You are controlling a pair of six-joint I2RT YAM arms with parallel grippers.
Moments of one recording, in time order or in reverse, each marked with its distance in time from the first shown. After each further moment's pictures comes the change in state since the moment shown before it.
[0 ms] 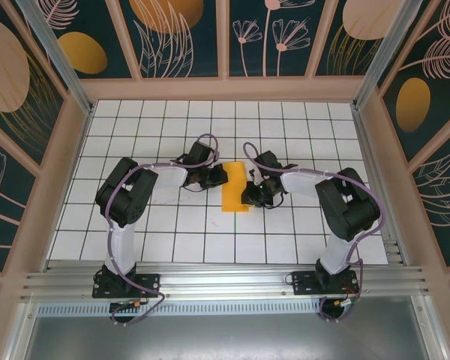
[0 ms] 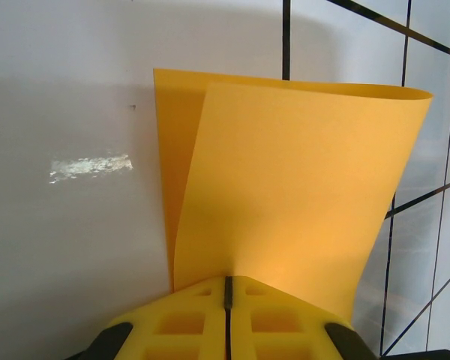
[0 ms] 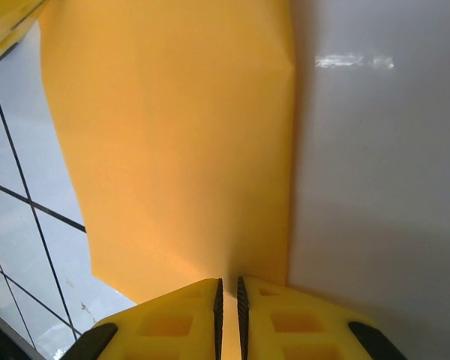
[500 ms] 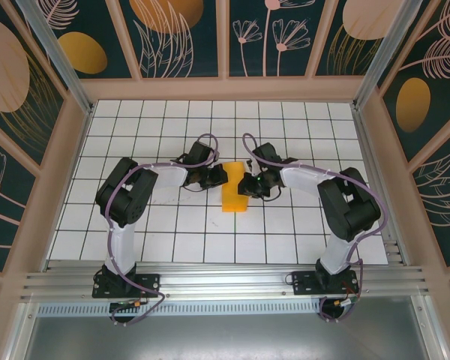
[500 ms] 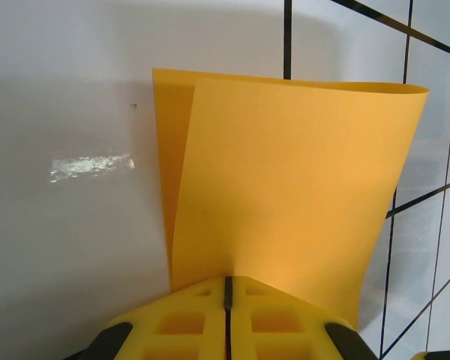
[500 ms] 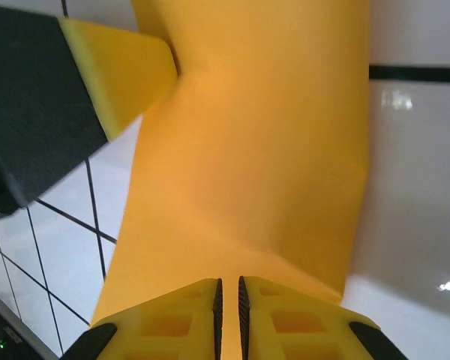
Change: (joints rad) left arm 0.000 0.000 0.002 -0.006 0.000 0.000; right arm -0.001 0.000 0.074 0.004 0.007 0.003
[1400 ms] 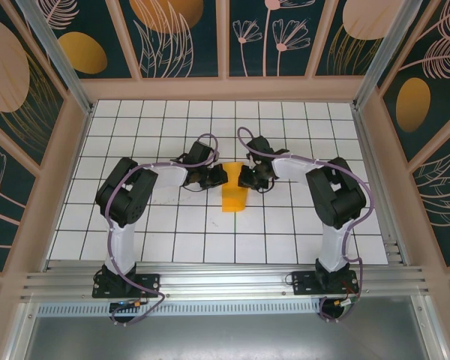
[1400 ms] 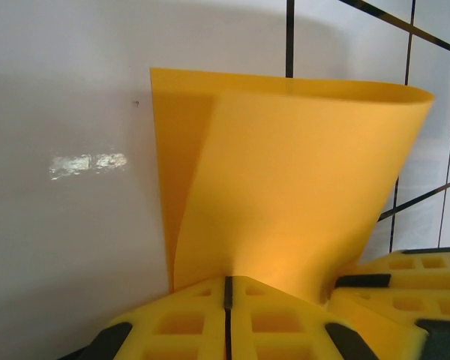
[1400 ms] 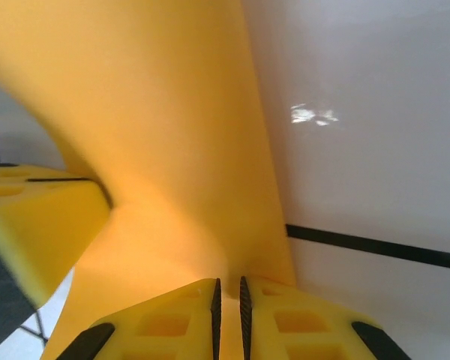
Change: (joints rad) left arm 0.000 0.000 0.005 -0.012 0.004 0.000; right arm -0.005 0.140 0.168 -0.057 0.154 0.008
